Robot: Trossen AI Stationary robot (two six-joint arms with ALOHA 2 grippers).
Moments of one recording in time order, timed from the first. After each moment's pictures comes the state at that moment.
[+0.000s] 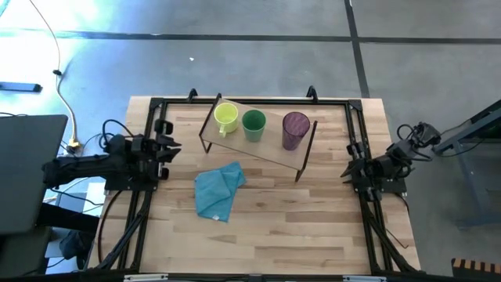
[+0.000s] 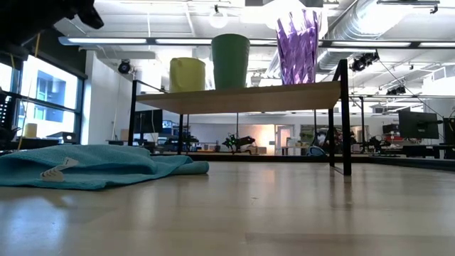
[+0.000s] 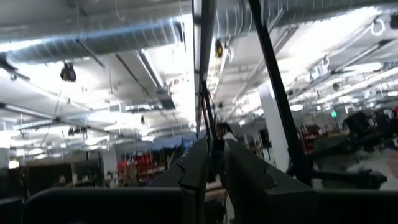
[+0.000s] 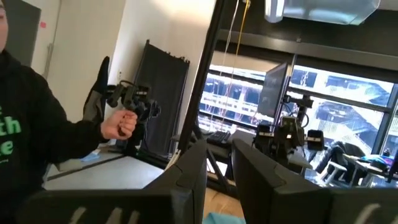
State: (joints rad) left arm 0.33 0.28 0.07 0.79 0.28 0.04; right arm 0.58 0.12 0.29 0.12 0.16 -0.33
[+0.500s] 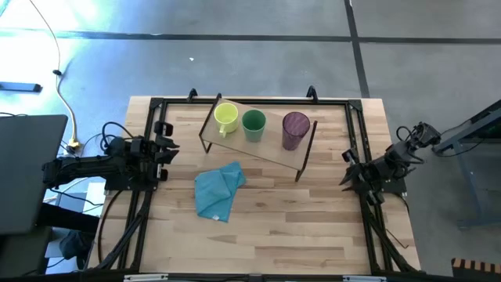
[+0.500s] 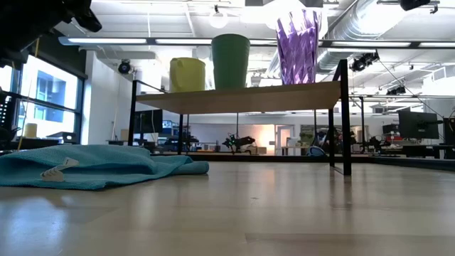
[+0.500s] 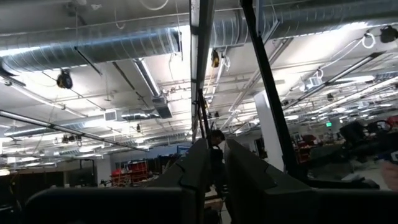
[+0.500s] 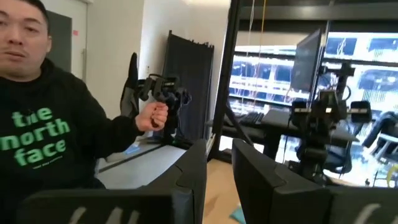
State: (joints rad) left arm 0.33 0.29 0.01 0.90 0.29 0.01; right arm 0.58 0.12 0.28 0.05 0.08 -0.17
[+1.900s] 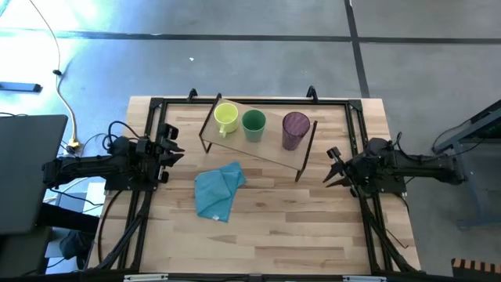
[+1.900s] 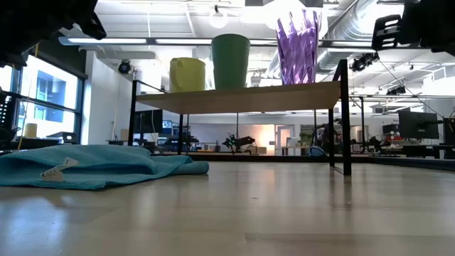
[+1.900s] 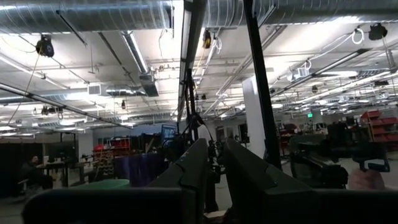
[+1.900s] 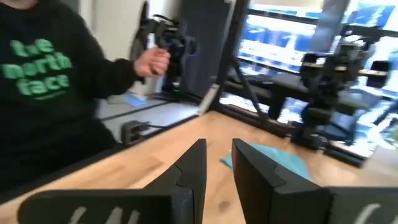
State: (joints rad) left arm 0.33 0.29 0.01 0.81 0.33 -0.06; right arm -0.10 0.20 0.15 0.07 -0.66 -0.22
